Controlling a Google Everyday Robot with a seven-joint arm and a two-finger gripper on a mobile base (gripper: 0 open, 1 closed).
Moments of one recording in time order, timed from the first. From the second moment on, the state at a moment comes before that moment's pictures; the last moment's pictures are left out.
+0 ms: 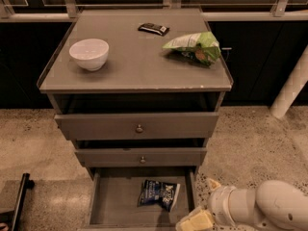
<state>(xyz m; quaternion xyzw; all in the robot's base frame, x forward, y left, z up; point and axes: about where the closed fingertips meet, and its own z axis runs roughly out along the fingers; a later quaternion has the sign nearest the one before) 0.372 -0.137 0.580 -0.35 0.86 0.22 0.29</state>
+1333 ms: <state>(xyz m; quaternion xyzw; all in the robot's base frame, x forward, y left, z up) 0.417 -0.108 0.478 -0.33 0.82 0.27 0.37</state>
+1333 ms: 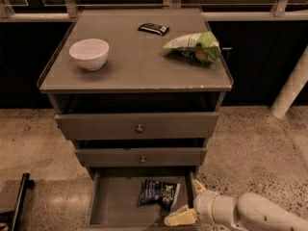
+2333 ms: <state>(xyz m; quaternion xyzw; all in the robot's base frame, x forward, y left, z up) 0.460 -0.111 0.399 -0.34 0.80 0.30 0.40</state>
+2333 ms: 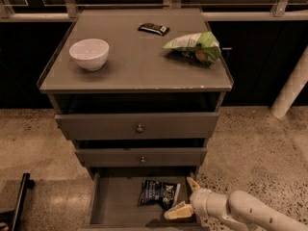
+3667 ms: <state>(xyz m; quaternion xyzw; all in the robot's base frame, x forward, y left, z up) 0.524 -0.105 0.318 -0.32 0.78 0.29 0.45</state>
